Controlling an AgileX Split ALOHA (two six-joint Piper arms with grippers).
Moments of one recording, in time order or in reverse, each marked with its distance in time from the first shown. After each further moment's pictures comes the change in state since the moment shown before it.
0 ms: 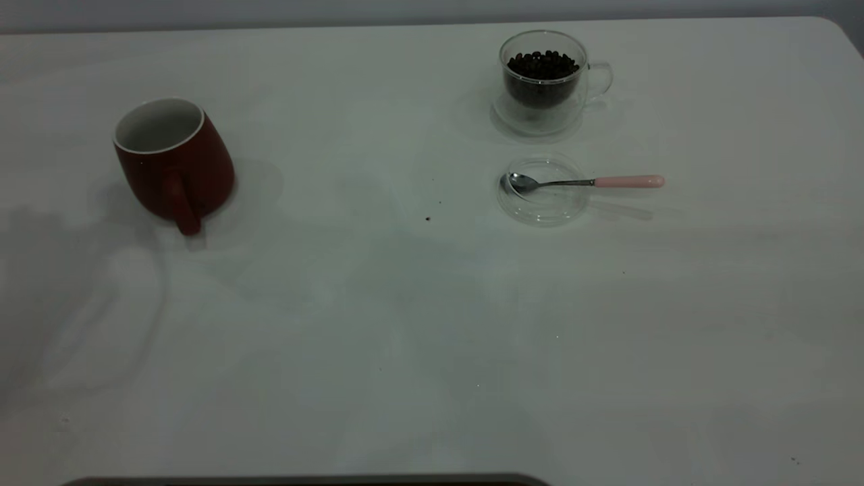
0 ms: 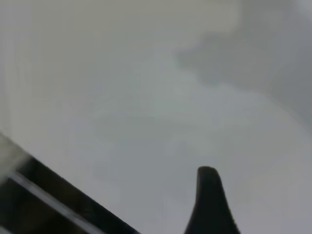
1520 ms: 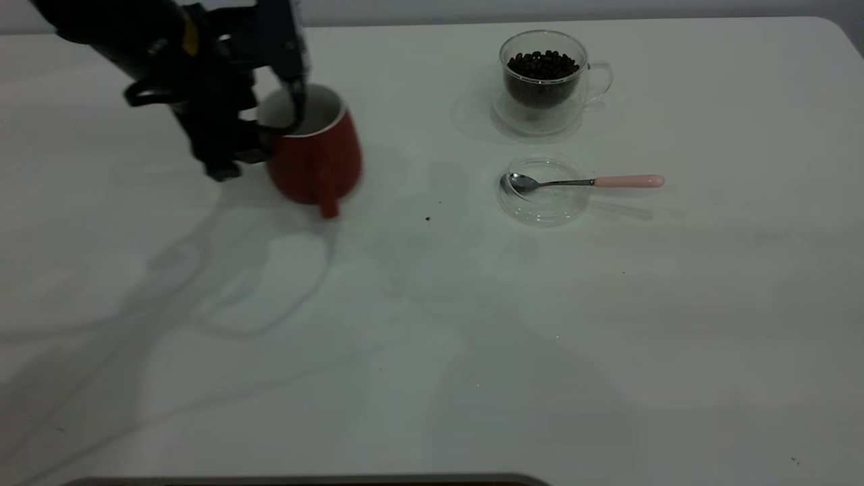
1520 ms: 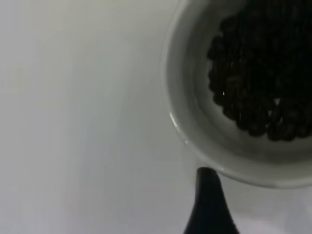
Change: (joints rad) left arm -0.263 0.429 -0.009 0.166 -0.760 -0.188; right arm 0.000 0.000 0.000 0.000 0.000 0.000
